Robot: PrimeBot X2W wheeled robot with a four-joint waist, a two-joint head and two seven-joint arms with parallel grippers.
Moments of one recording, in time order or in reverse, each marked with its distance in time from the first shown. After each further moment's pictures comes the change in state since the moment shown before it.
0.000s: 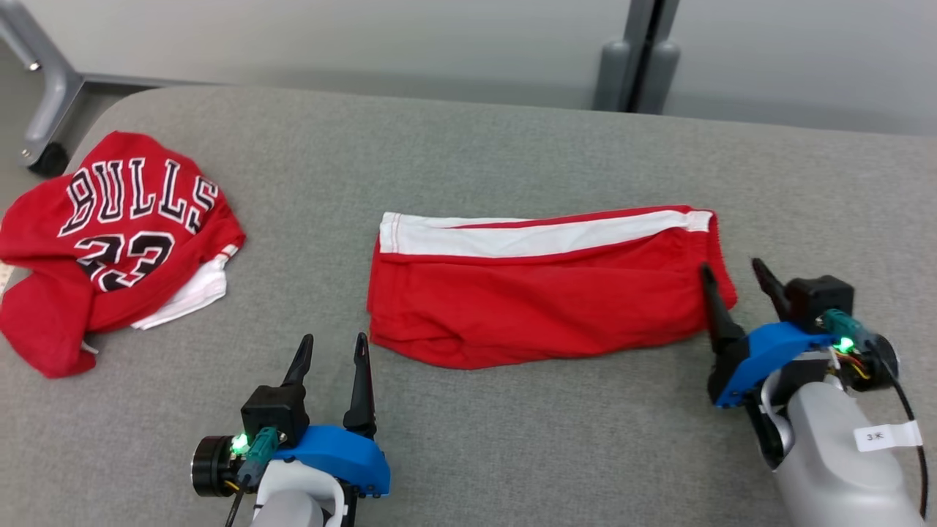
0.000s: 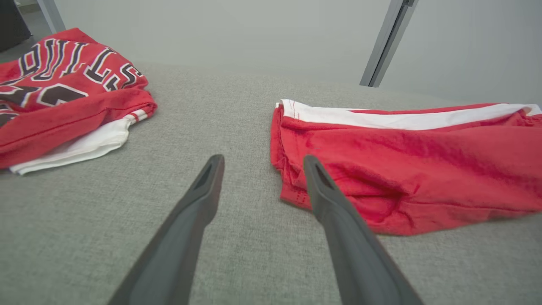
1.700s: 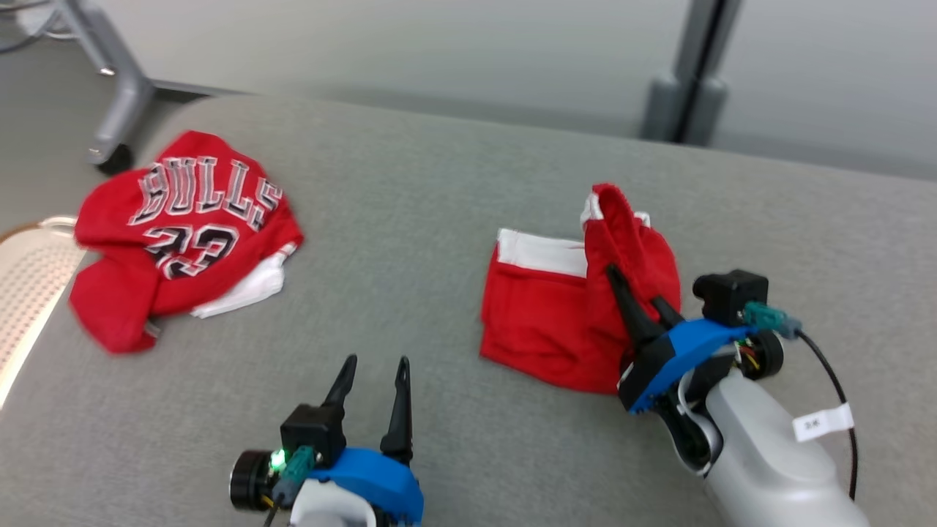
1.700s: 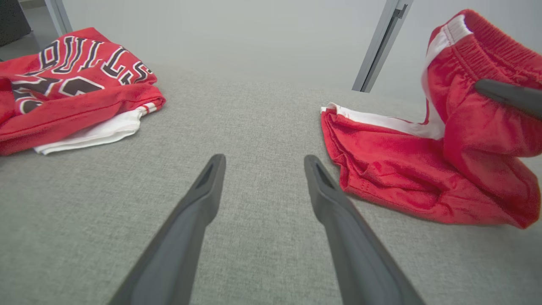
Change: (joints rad) left arm 0.022 -0.001 -0.117 -0.021 -0.061 0.003 0.000; right arm -0.029 -0.009 0.403 -0.067 0.470 0.000 0.029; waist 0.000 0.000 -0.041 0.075
